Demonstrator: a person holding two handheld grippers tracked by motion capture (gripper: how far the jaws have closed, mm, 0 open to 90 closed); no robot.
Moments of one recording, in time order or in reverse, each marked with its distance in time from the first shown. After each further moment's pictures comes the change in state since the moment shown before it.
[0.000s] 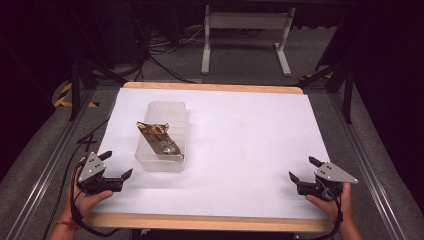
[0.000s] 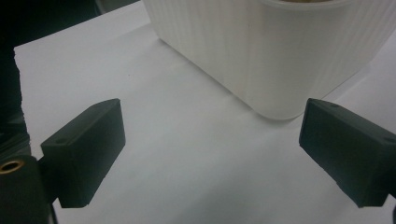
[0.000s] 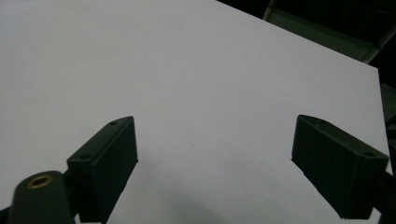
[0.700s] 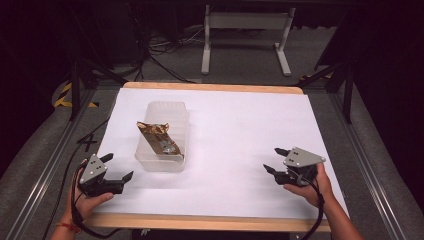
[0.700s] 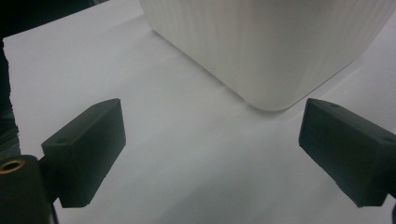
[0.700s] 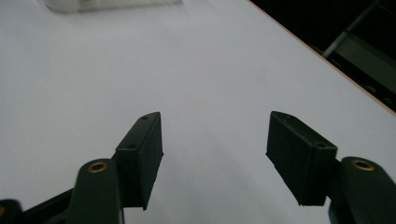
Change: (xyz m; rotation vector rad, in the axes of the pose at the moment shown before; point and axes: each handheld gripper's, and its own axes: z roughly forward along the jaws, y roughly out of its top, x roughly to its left) left arm -0.004 -0.004 -0.001 0.022 -0.012 -0.010; right arm 0.038 0.075 0.028 0.049 0.226 -0.224
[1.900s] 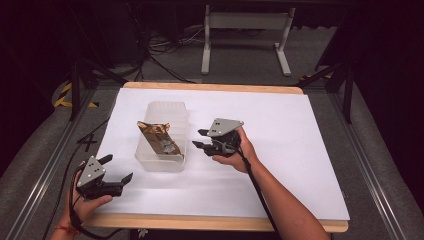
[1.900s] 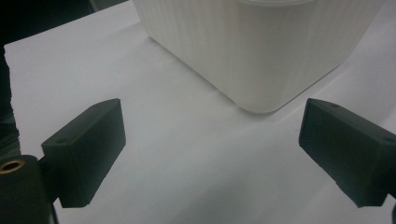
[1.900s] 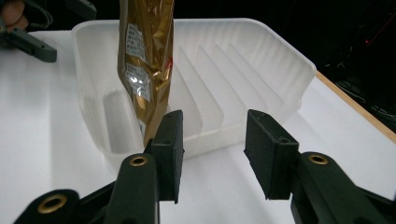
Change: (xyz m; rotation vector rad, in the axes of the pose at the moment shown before) left arm -0.005 0.000 -0.007 -0.018 -0.007 0.003; right arm 0.050 0.141 0.129 -0.151 0.282 -0.057
